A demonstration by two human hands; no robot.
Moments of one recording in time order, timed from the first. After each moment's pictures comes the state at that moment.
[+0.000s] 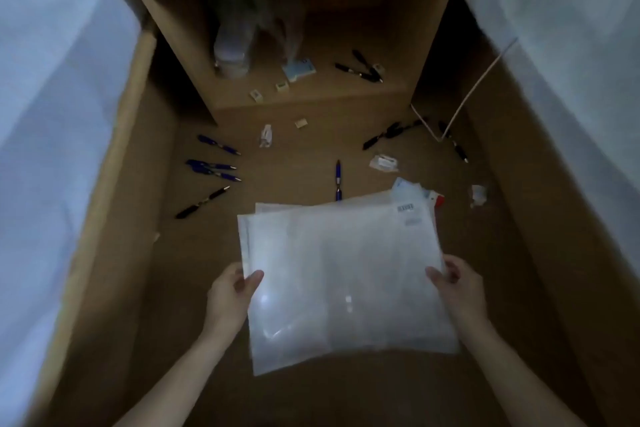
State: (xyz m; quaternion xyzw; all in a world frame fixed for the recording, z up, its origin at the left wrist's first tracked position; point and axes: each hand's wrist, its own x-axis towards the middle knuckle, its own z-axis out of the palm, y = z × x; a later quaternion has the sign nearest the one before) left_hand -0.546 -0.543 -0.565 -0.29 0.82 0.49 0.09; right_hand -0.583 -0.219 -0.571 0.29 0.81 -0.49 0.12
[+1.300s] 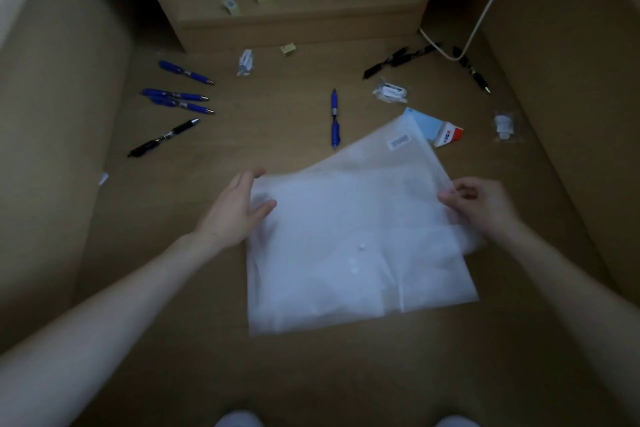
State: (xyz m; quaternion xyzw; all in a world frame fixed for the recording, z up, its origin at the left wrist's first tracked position) left_hand -0.598 -0.557 -0.679 0.01 0.95 0.28 0.09; right_hand -0.626 -0.180 -0.672 0.14 0.87 -0.46 0.14
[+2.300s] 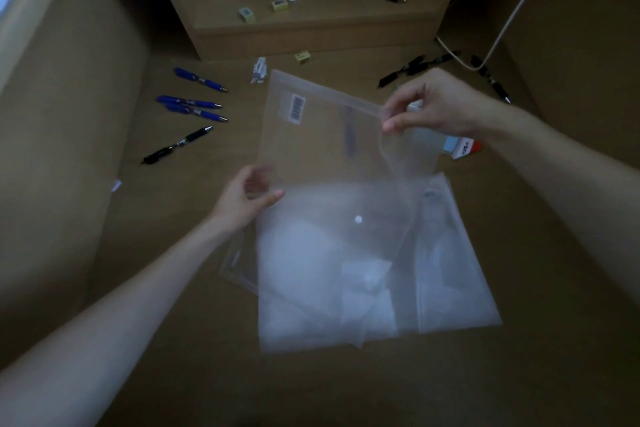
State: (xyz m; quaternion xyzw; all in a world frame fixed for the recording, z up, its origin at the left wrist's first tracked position) left_hand -0.624 -0.561 -0.676 -0.12 0.84 0.53 0.07; right_hand -0.721 -0.280 -0.551 -0.23 0.89 -0.35 0.19
